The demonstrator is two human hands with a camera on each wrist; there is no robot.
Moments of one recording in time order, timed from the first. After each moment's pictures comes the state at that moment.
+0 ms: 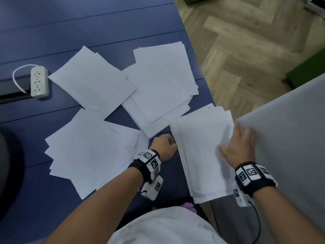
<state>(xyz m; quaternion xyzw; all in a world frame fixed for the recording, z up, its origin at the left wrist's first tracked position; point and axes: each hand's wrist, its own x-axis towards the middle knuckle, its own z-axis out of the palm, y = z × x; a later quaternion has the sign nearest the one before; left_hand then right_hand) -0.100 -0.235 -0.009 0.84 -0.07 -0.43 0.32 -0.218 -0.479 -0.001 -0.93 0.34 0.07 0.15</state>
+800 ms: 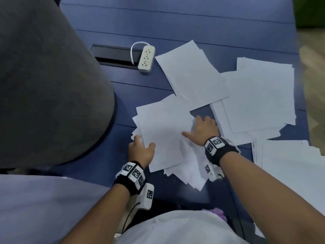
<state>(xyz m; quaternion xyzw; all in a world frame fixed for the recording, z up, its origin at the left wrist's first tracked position) -0.125 0.076 -0.005 0.84 0.36 -0.18 0.38 -0.032 -0.147 -0.009 -0.96 0.02 0.27 0.11</state>
